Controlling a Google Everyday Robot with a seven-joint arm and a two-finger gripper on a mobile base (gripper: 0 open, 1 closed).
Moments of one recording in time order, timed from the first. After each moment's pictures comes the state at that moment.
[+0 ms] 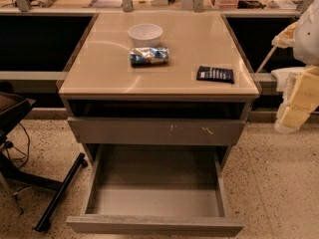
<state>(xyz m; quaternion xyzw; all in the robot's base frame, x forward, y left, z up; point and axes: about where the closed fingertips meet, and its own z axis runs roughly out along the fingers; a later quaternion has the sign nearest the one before) 0.438 -0.217 0.976 -0.60 0.78 -0.03 0.16</state>
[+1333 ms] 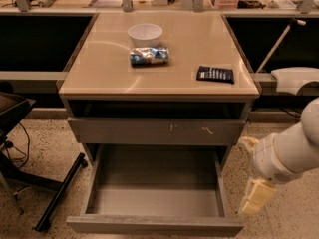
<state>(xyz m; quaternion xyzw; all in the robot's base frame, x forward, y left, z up) 0.398 -0.212 0.726 -0.60 0.77 0.08 0.18</state>
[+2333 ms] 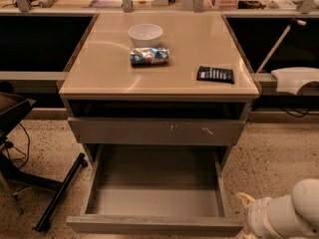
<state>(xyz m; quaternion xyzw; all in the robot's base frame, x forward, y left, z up) 0.325 -0.211 0.566 -0.53 0.81 0.16 0.18</state>
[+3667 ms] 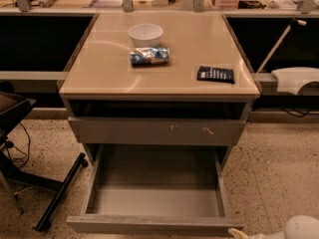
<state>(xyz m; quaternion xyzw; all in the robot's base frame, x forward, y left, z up) 0.242 -0.185 0.510 -0.51 0.82 0.23 0.15</state>
